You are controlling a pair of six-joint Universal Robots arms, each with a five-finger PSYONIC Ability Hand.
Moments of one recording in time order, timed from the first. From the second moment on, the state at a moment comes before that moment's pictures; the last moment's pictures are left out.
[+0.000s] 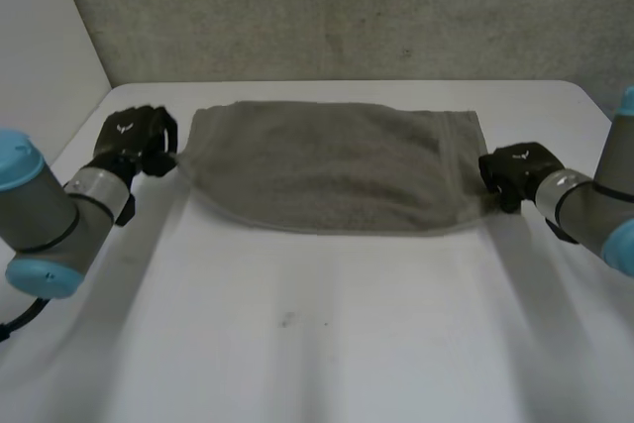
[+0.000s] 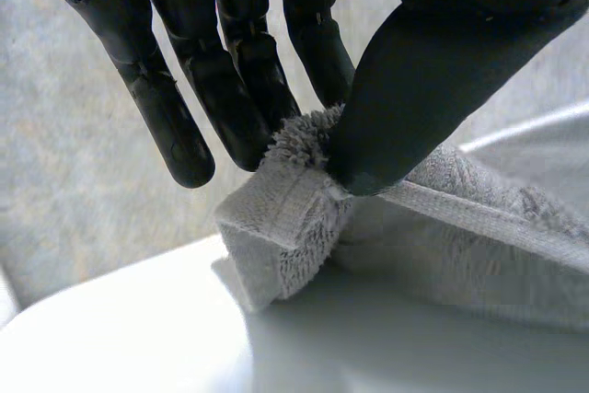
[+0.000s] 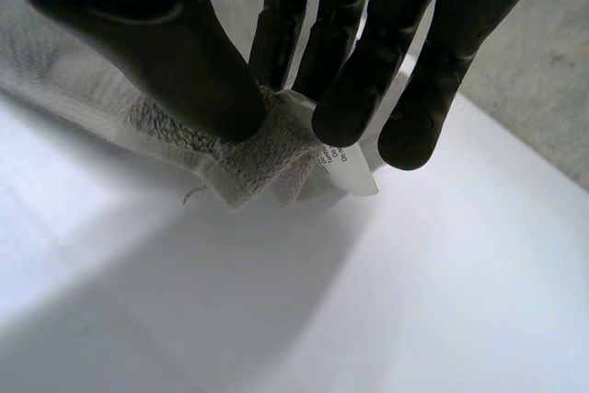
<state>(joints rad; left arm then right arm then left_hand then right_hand) 4.59 -2.14 -1.55 3.68 -1.31 3.14 1.72 -0.86 1.19 0.10 1.33 2.67 1.20 1.22 1.22 1.22 1.01 1.34 1.30 1.34 1.34 1.17</state>
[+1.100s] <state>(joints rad) 4.61 -1.99 -1.56 3.39 -1.18 3.40 1.57 -0.92 0.98 0.54 1.33 2.68 1.20 1.22 1.22 1.22 1.01 1.34 1.30 1.34 1.34 1.17</state>
